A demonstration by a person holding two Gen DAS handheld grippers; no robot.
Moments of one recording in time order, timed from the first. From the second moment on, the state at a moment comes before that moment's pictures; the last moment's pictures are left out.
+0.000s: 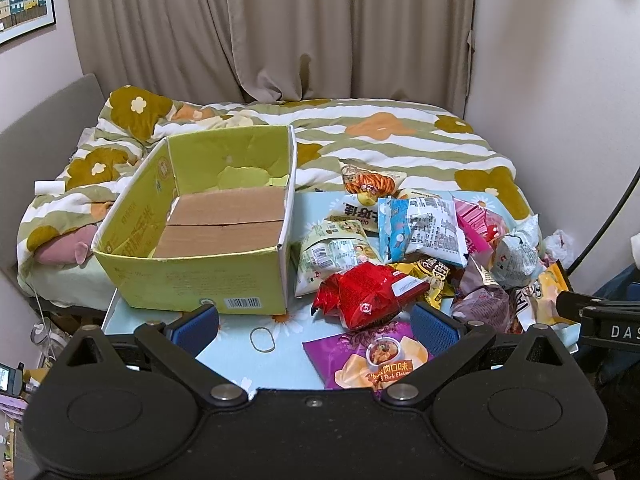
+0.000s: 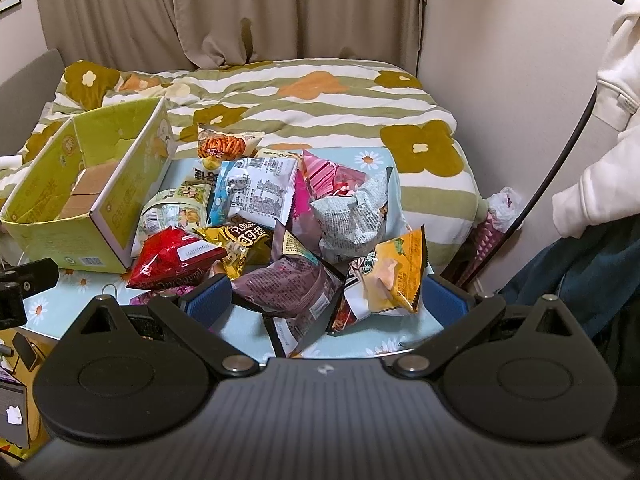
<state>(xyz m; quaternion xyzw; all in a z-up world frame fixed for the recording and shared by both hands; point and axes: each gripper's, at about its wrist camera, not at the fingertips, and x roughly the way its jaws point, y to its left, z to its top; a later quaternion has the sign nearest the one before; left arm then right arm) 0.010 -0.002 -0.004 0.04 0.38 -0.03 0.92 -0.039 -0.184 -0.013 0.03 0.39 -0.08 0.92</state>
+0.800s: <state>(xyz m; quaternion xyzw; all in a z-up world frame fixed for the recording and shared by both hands) 0.006 0.004 -0.001 0.04 0.38 -0.04 0.92 -0.049 -0.179 -0.007 0.04 0.38 -0.08 0.92</state>
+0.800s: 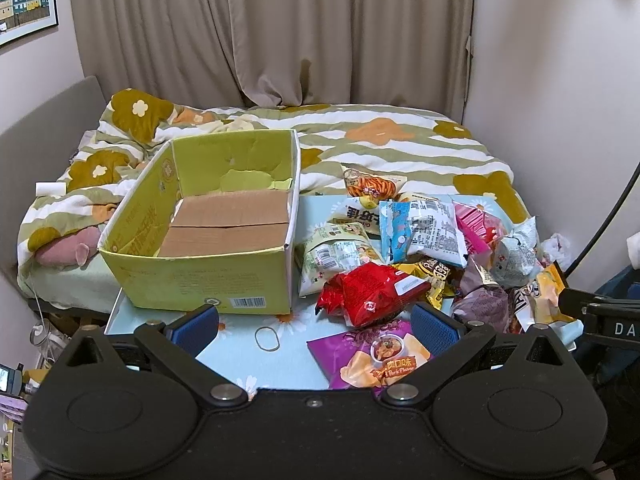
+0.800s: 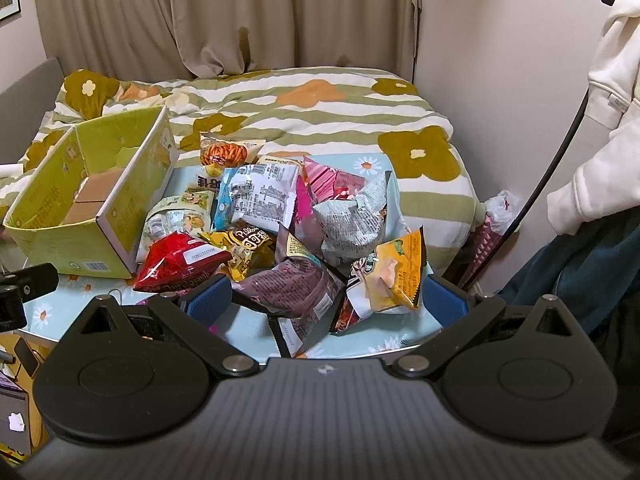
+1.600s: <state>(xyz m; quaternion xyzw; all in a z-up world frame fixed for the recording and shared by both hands) 0.056 -0.004 -0.076 -0.05 0.48 -0.10 0.87 -0.025 -0.176 -0.043 0.01 0.38 -0.03 0.93</state>
